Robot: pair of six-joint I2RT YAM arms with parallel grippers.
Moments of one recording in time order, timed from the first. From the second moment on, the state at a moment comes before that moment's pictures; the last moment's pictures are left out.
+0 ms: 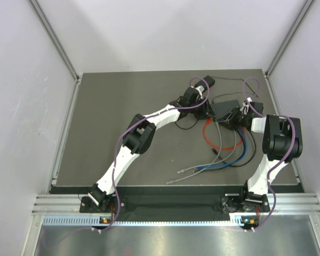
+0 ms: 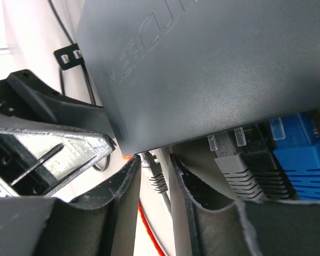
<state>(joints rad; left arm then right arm) -0.72 2.64 2.19 -0.09 0.42 -0.89 -0.16 1.86 0.87 0.18 -0.65 0.70</state>
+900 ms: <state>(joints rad) -0.73 2.64 2.19 -0.09 0.47 -0.86 -0.13 1.86 0.96 0.00 -0.58 0.59</state>
